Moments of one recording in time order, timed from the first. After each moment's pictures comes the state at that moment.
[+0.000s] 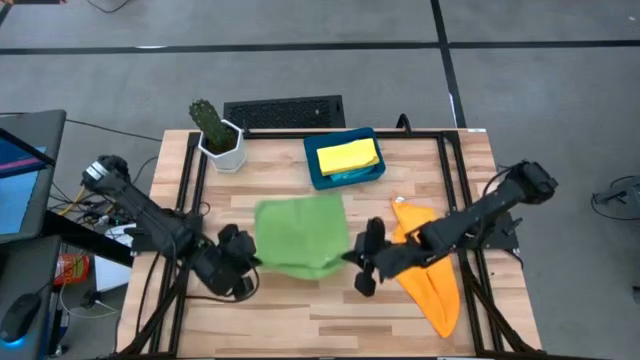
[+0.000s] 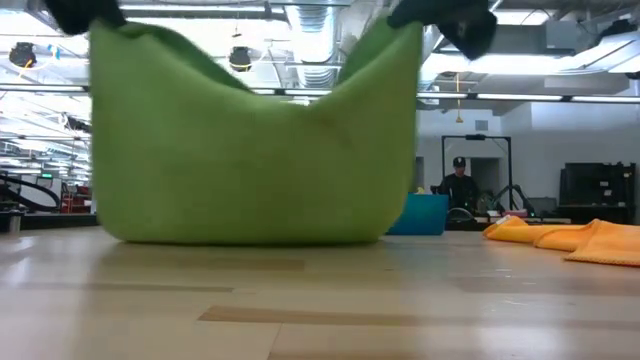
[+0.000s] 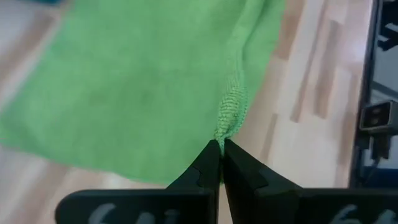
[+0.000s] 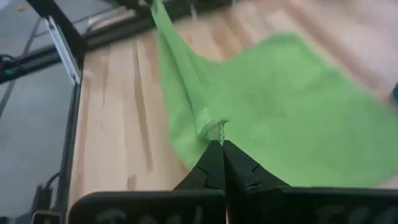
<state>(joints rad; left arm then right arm) -0.66 1.26 1.05 -0.83 -0.47 -1.00 0.48 1.48 1.05 -0.25 0.45 0.58</state>
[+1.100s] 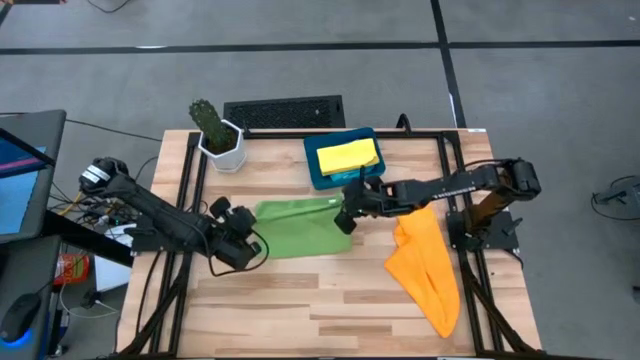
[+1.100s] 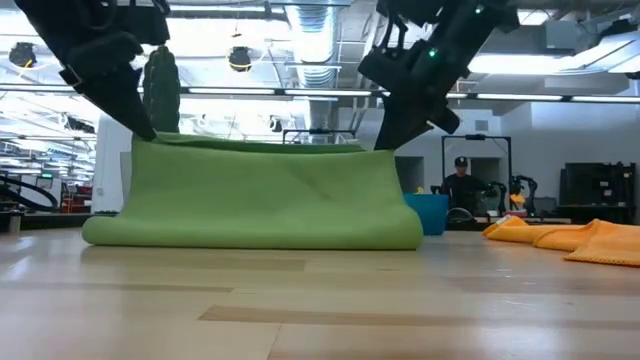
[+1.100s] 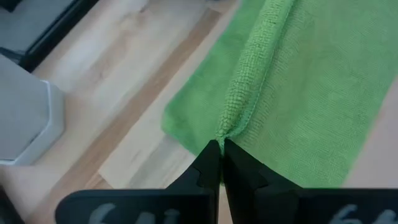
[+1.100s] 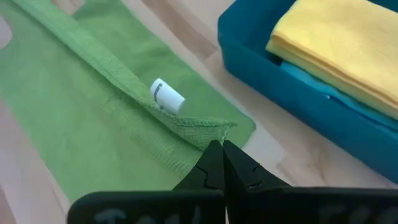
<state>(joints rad) -0.48 1.26 0.81 -0.94 -0.71 -1.02 0.04 1.59 1.05 -0.43 0.37 0.55</state>
